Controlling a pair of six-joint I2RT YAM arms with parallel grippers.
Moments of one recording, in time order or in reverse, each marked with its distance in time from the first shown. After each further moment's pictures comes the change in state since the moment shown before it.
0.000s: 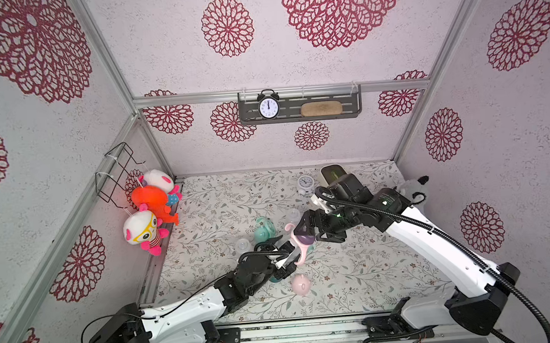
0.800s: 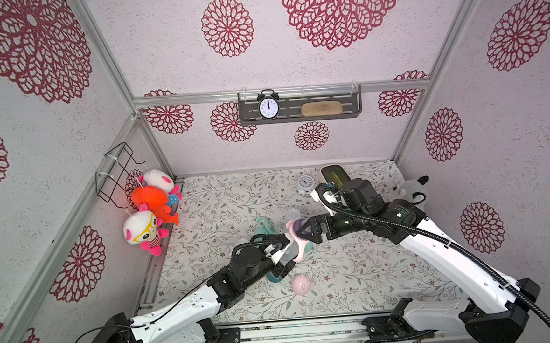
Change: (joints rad) left arm 0.077 -0.061 0.050 -0.107 0.204 -0.104; right arm 0.009 -0.099 -0.093 0.180 0.044 -0.295
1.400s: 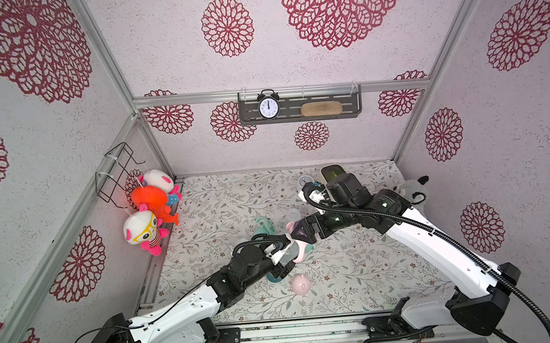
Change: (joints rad) left arm 0.000 -0.008 0.016 -0.051 0.019 0.000; right arm 0.029 0.125 0.143 -0.127 0.005 -0.162
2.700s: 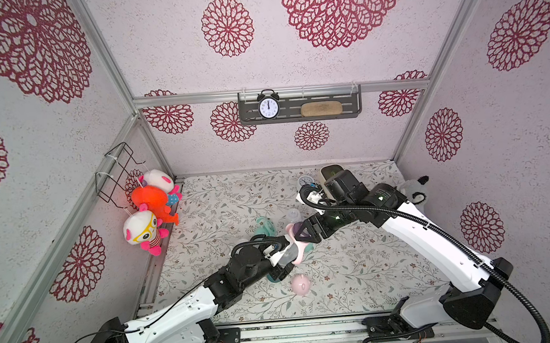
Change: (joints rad) left arm 0.000 -0.029 0.000 -0.045 0.013 -0.008; right arm -0.031 0.048 0.058 -0.092 -0.072 -0.103
